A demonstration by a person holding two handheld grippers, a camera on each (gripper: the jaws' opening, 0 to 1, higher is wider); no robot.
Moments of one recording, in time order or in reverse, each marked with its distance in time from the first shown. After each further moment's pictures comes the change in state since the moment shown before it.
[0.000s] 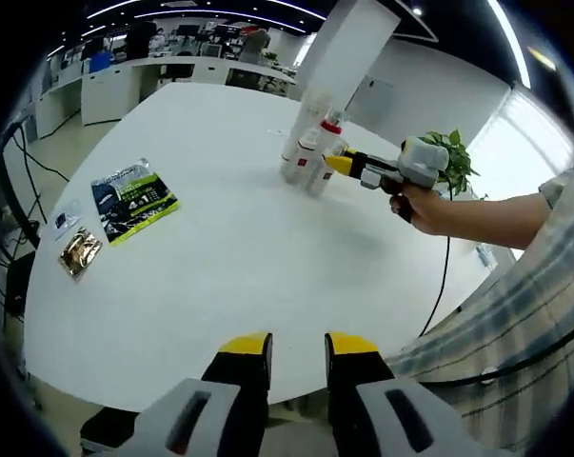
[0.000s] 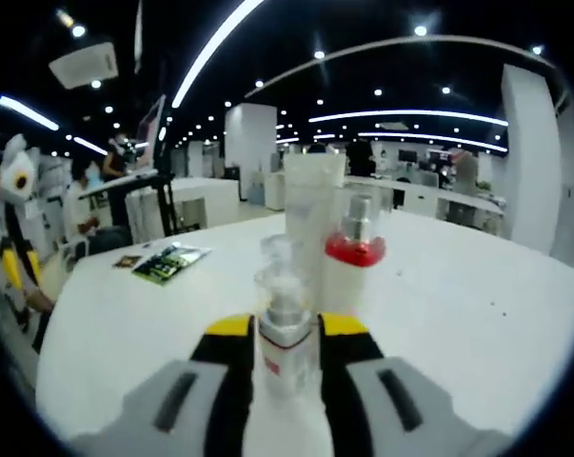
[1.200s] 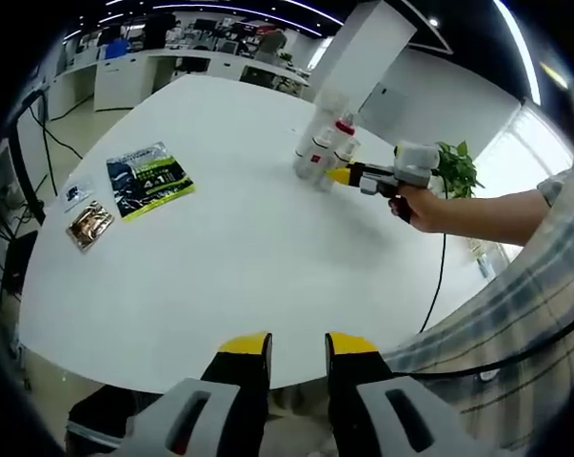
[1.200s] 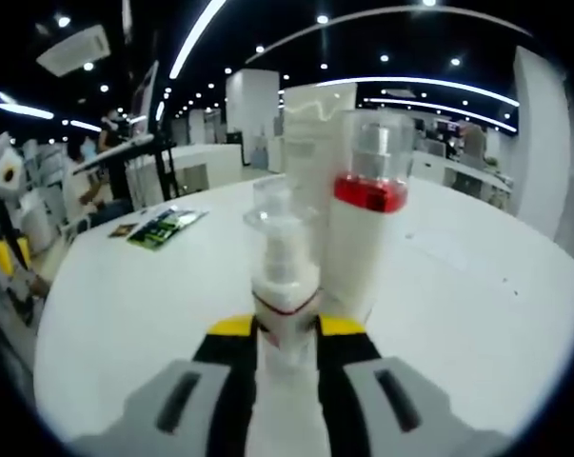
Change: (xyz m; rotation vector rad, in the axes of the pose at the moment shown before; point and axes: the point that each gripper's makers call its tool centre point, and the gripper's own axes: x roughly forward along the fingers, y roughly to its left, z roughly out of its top) left arm -0.007 0.008 -0.015 -0.065 -0.010 0.005; right arm 0.013 -0.004 -0.035 -0.010 0.172 0.005
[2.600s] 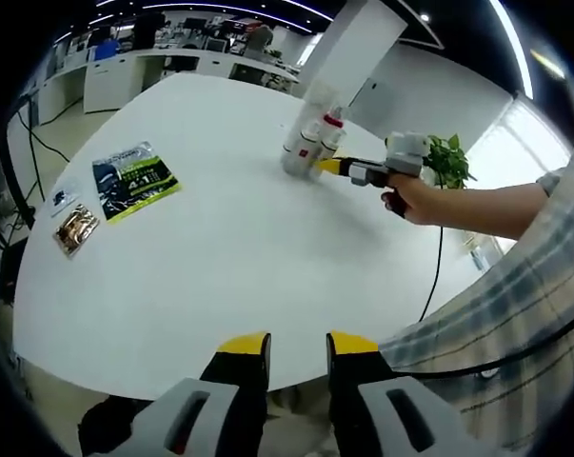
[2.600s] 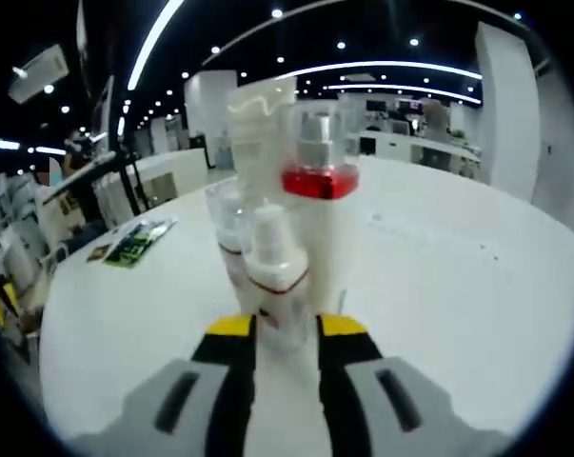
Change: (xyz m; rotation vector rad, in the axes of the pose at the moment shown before) left arm 0.009 -0.008 -0.002 0.034 0.022 -0.037; right arm -0.007 -0.017 -0.006 0.144 0.027 -0.122
